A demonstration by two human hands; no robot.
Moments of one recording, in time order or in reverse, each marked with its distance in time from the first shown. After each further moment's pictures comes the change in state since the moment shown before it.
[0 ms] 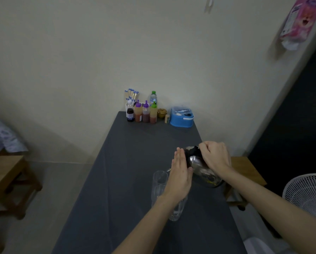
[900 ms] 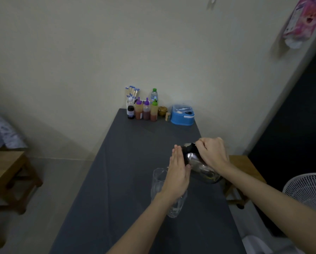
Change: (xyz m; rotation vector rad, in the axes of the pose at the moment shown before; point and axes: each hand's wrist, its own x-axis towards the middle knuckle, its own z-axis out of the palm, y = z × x) left_hand 0.000 -0.006 0.000 -0.018 0.026 -0.027; right_hand 0.008 0.002 0.008 -0.045 -0.007 -0.162
